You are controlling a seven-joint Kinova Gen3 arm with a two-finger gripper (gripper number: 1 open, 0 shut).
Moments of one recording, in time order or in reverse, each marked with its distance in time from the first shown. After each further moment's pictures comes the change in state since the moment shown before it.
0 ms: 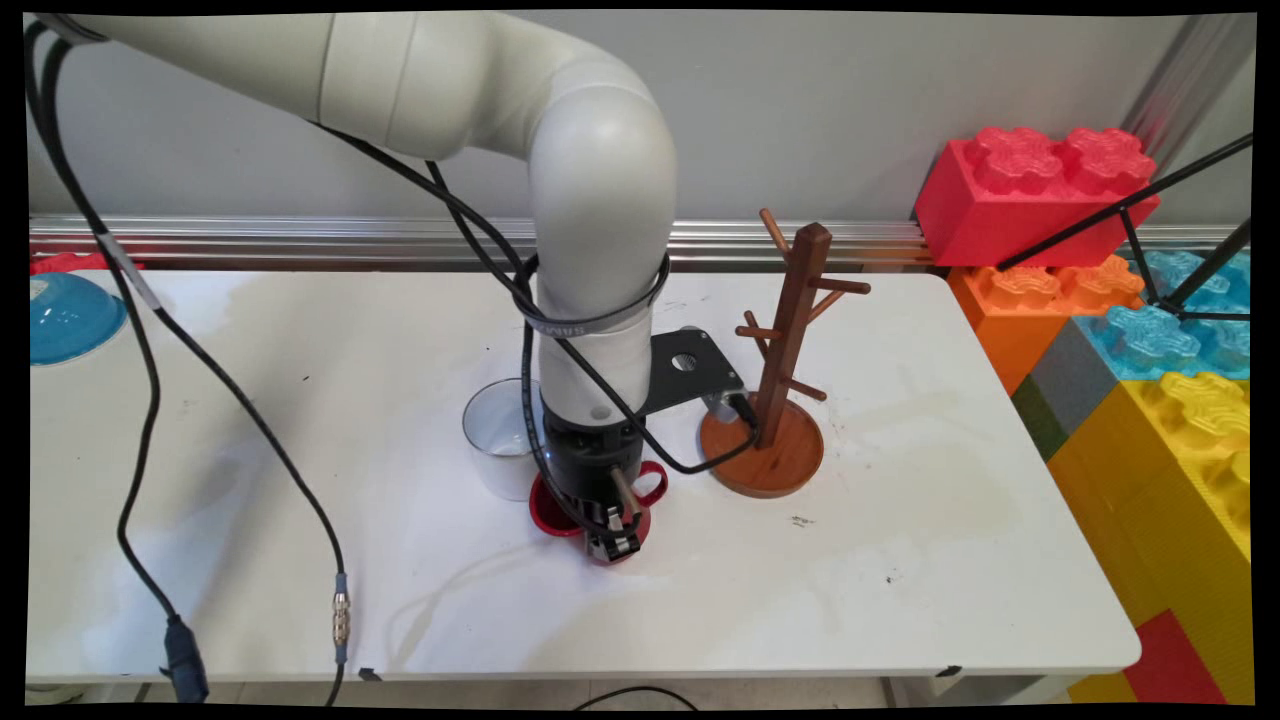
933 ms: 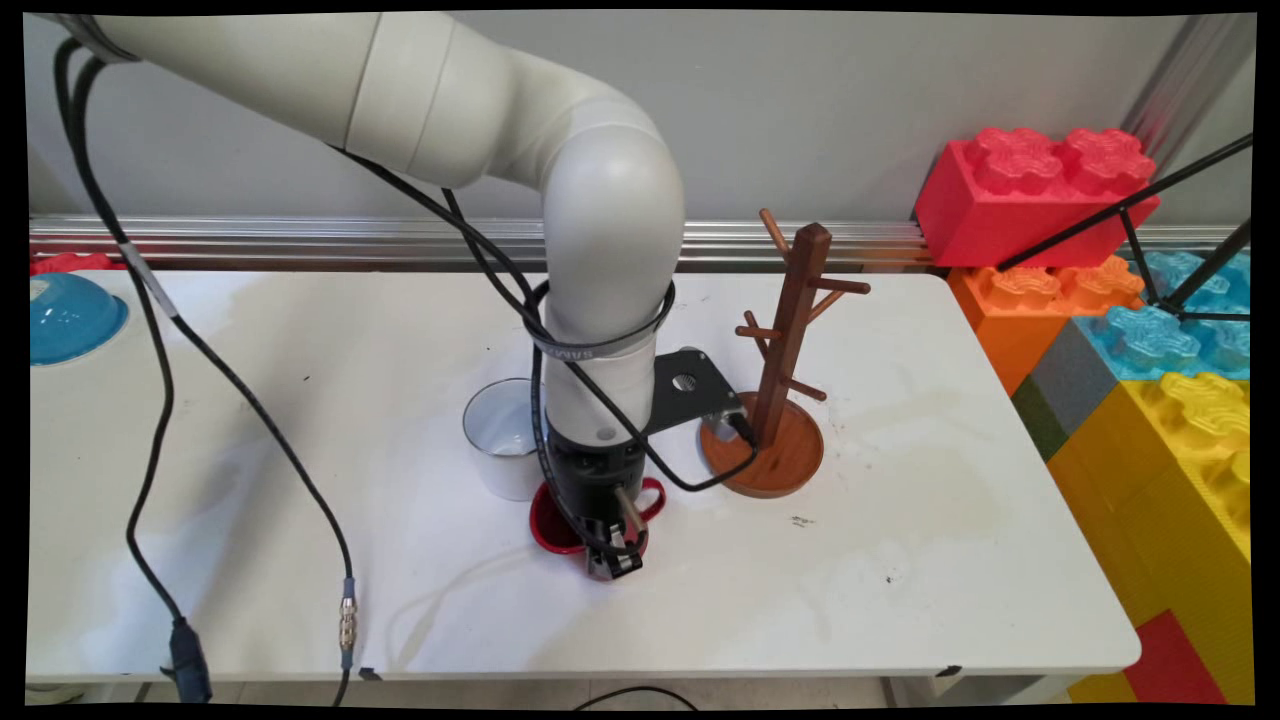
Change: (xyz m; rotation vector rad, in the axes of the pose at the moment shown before) arm 0.003 0.002 0.019 -0.015 -0.020 -0.022
